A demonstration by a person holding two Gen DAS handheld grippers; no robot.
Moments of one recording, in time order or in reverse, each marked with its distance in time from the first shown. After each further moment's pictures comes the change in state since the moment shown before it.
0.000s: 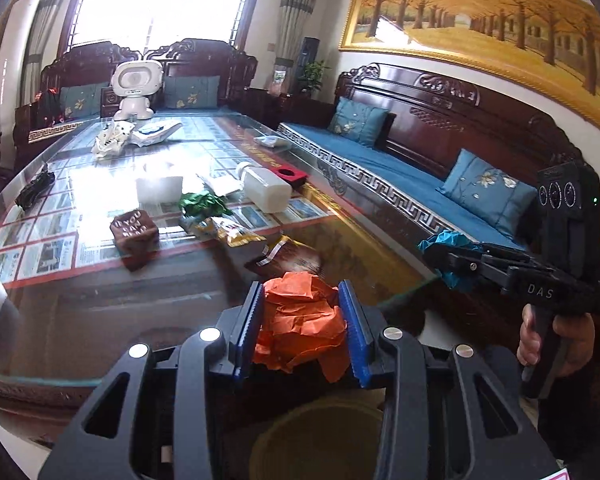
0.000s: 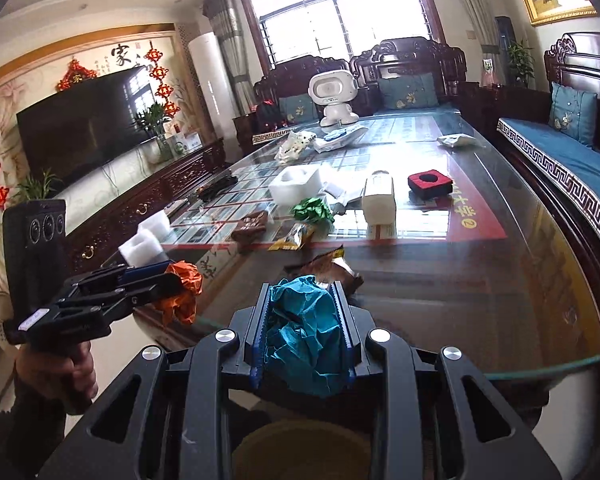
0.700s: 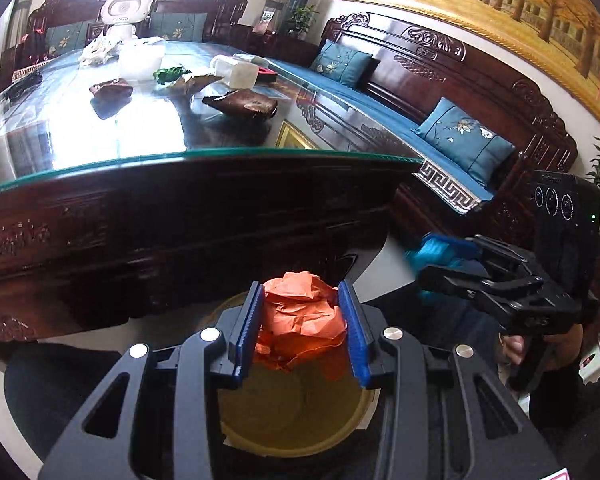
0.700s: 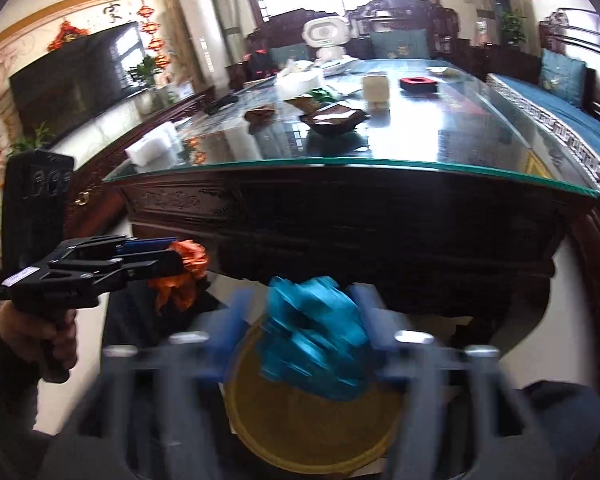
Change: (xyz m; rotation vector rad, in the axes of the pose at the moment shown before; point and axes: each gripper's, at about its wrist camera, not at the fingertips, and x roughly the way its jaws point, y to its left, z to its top) left arm -0.011 -0.028 -0.124 -0.072 0.200 -0.093; right arm -0.031 0.028 -0.132 0.020 0.145 -0.071
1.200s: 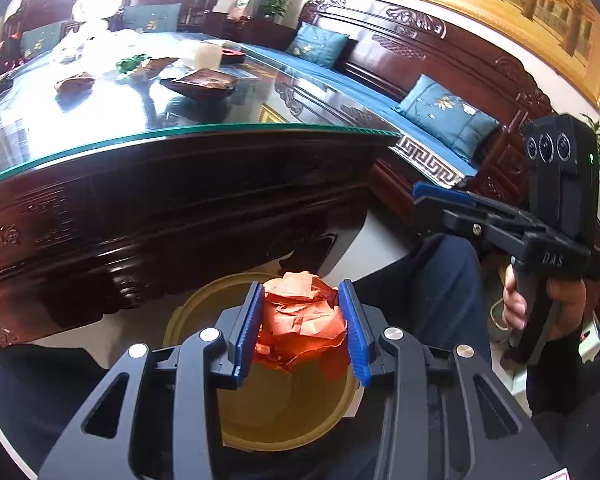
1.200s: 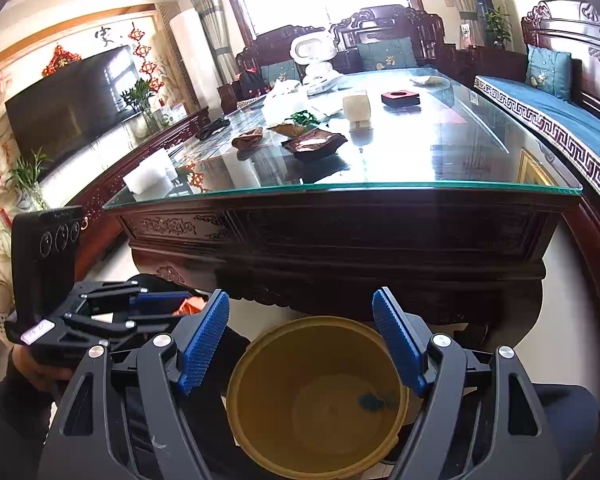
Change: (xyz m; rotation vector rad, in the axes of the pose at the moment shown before) left arm 0.022 -0.023 -0.006 0.071 0.066 -0.051; right arm -0.014 -0.019 0.012 0.044 -0.041 0.023
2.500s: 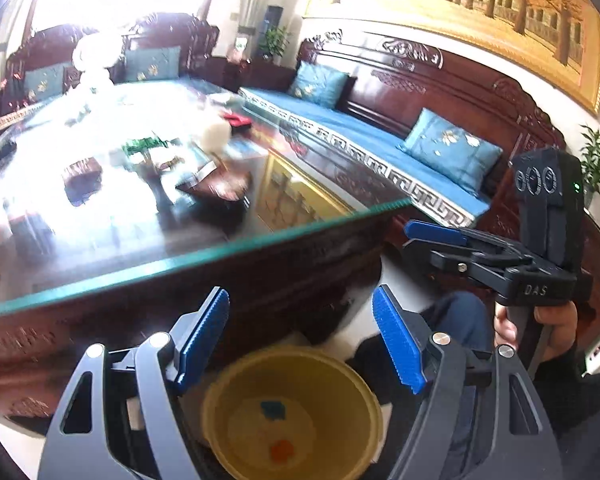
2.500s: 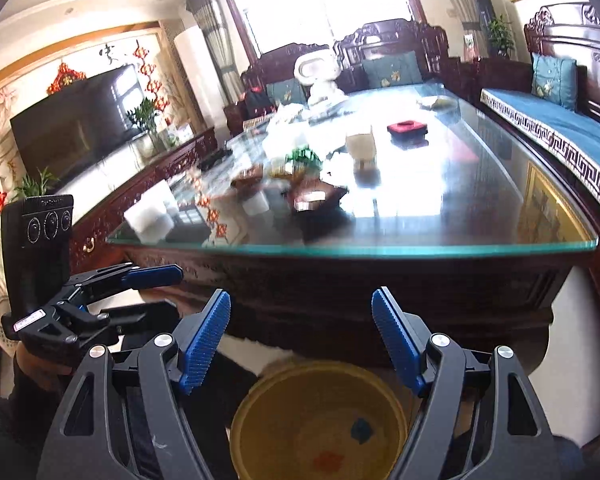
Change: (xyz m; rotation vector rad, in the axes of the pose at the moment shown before) left arm -0.023 0.012 0.078 0.052 -0.154 0.054; right arm 0.012 -0.006 0.064 0.001 -0.096 0.015
